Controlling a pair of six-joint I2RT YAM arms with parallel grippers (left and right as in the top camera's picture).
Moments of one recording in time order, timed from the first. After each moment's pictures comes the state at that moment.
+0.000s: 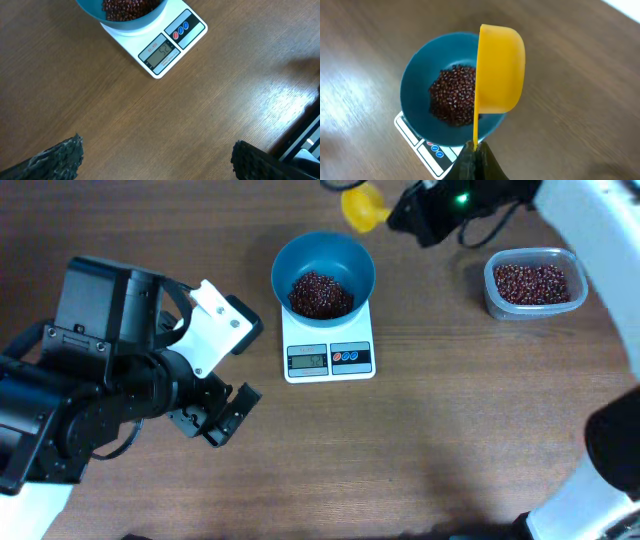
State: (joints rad) left arm -0.35 1.05 1.17 -1.14 0.21 0.40; right arm 0.20 1.85 1.80 -1.02 -0.46 -0.45
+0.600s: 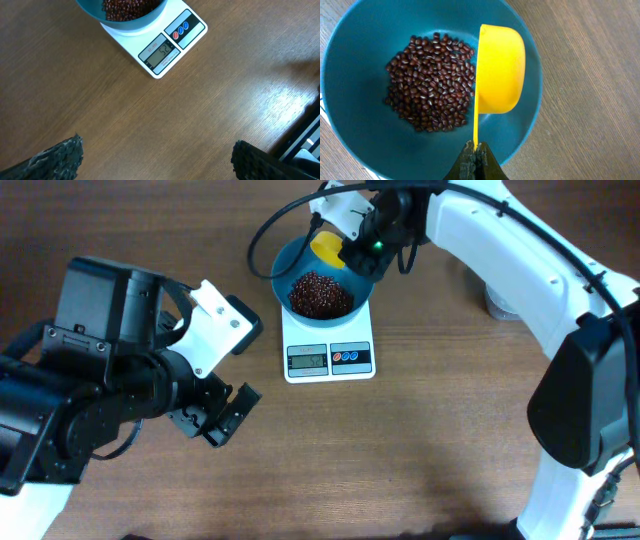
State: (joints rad) left arm -0.35 1.05 1.17 -1.14 0.21 0.40; right arm 0.42 1.99 1.78 -0.93 -0.10 -0.58
